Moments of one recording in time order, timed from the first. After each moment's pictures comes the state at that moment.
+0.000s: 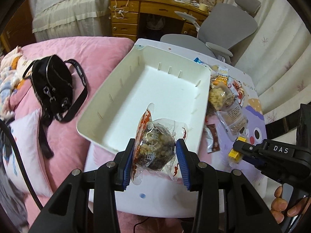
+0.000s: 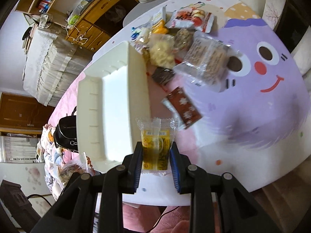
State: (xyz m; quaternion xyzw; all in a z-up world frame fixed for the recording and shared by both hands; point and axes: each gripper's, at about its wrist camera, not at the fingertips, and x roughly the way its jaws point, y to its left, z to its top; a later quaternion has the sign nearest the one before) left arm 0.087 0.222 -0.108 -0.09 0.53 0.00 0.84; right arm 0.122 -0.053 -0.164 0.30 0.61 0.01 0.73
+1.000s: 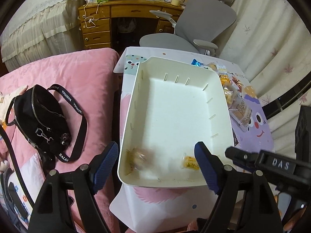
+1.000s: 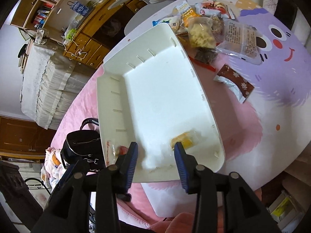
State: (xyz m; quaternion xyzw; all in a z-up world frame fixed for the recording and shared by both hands) left arm 0.151 0.328 -0.123 -0.04 0.53 -0.12 0.84; right arm 0.121 0.080 -0.167 0.34 0.57 -0.05 0.74
